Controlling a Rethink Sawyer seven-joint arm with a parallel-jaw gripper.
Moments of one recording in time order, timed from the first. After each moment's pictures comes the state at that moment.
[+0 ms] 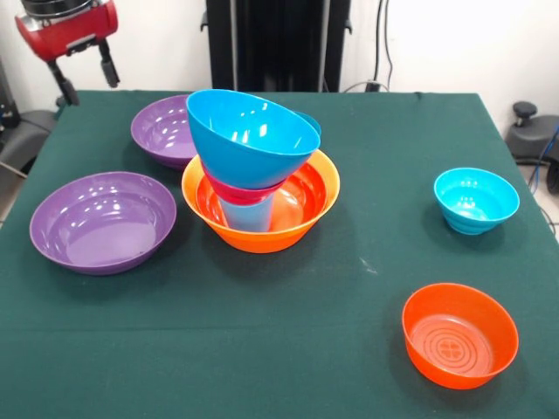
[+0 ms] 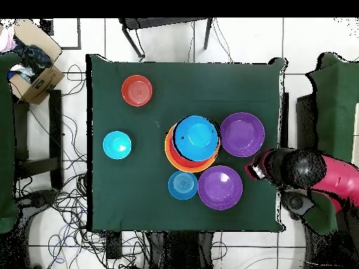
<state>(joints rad) -1.06 -0.74 0.56 1.74 -0.48 0.86 0.85</state>
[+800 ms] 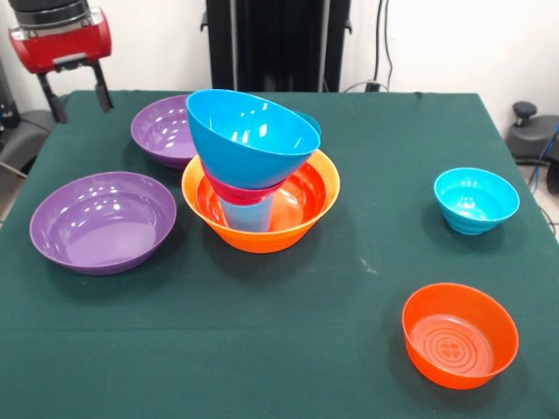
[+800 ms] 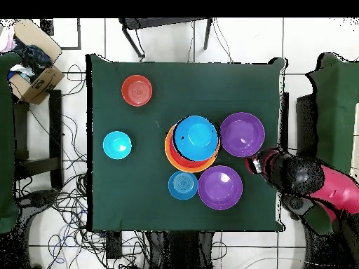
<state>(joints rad) -1.07 -0.71 0.51 1.78 -0.41 0.63 0.98</state>
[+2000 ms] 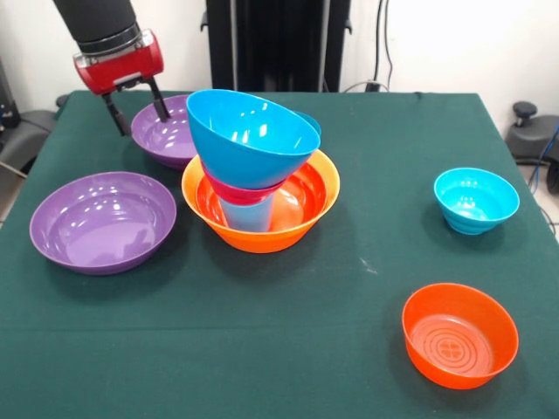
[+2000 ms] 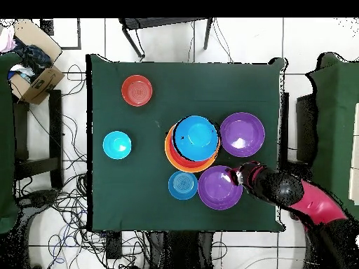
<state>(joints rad) -1.11 -0.61 0.51 1.90 -0.37 0.52 1.00</state>
